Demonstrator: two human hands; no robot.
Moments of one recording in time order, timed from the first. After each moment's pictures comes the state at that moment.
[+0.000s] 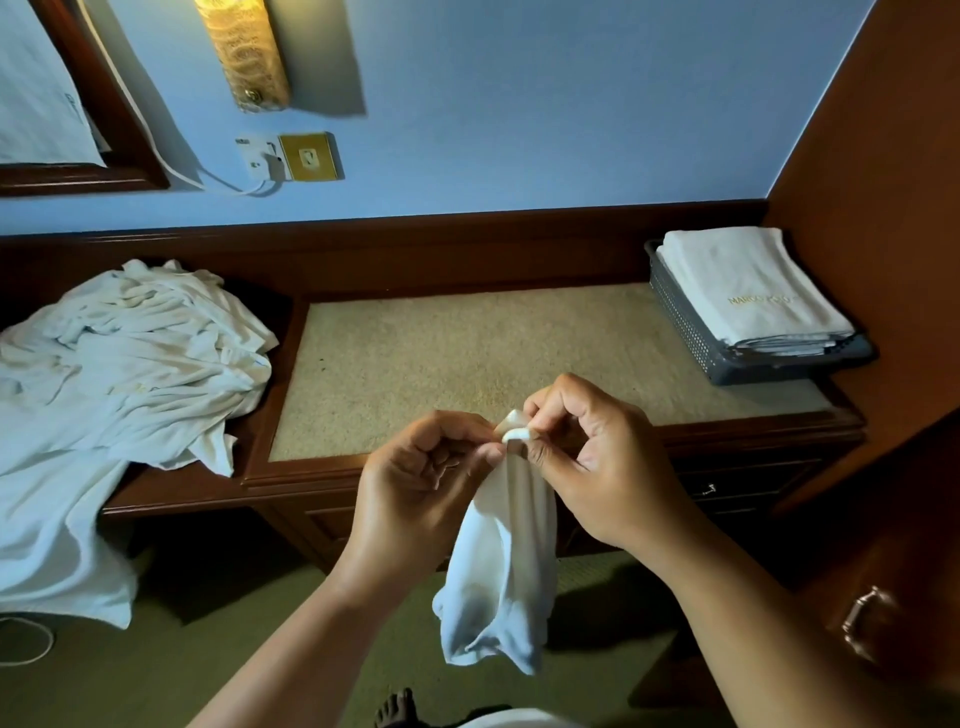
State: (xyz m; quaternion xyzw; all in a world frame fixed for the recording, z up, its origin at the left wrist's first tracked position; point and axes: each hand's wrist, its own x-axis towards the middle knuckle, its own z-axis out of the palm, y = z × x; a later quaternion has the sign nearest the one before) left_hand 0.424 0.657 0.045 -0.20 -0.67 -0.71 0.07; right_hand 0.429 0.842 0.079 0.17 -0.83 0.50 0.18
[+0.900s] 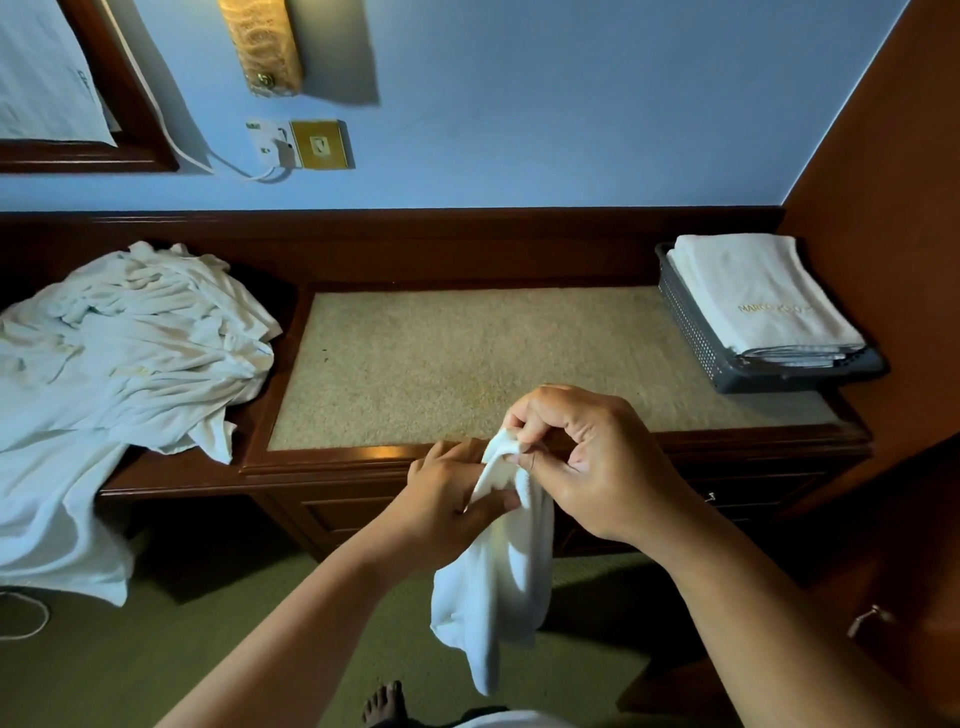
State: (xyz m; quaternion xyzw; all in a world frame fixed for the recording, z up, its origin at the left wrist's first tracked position) left_hand 0.391 0.652 -0.007 -0.28 -0.89 -0.35 -0.06; right_hand 0.413 0.848 0.081 0.27 -0.85 0.44 0.13
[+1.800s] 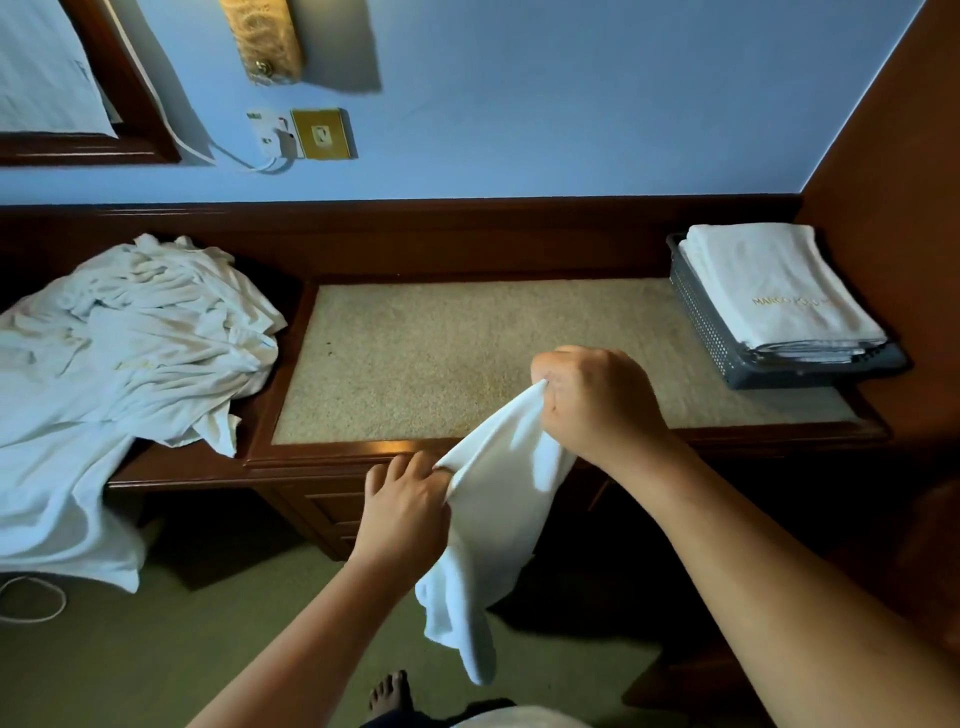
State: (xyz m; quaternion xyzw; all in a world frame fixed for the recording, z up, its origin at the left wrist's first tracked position) left_hand 0.387 0.641 -0.071 -0.14 -0.98 -0.10 0.04; right_hand 0.346 0.859 0.058 0.16 -0.95 0.15 0.20
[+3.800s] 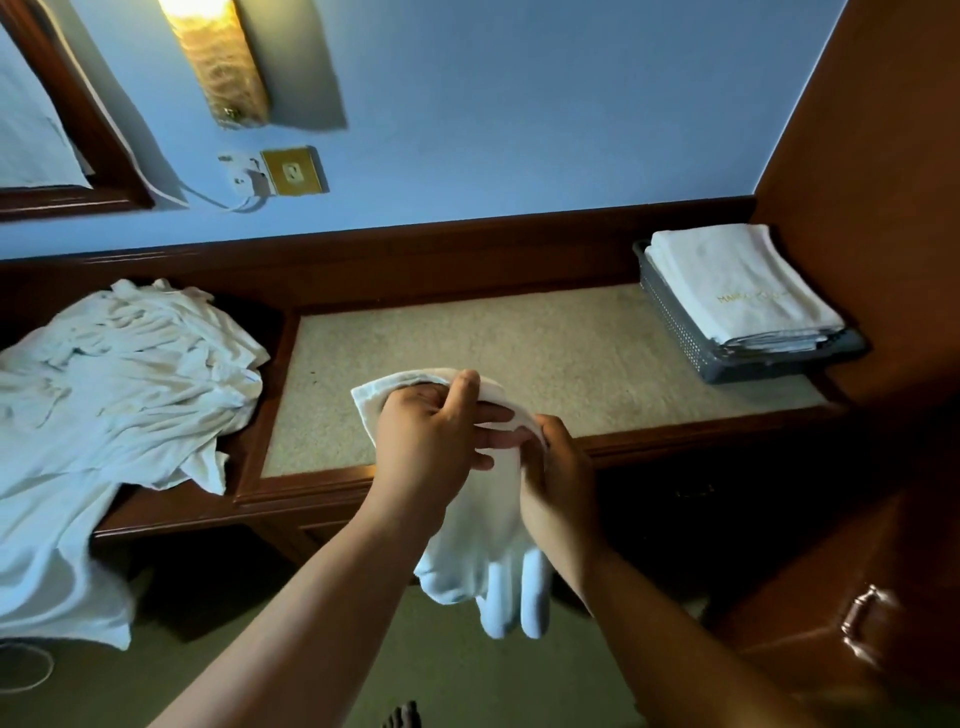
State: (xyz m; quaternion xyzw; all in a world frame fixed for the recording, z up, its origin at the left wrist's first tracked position) left_hand 0.390 0.707 0.097 0.07 -0.72 -0.69 -0.05; right_hand 0.403 0.827 -0.019 -0.04 -0.83 0.52 0.21
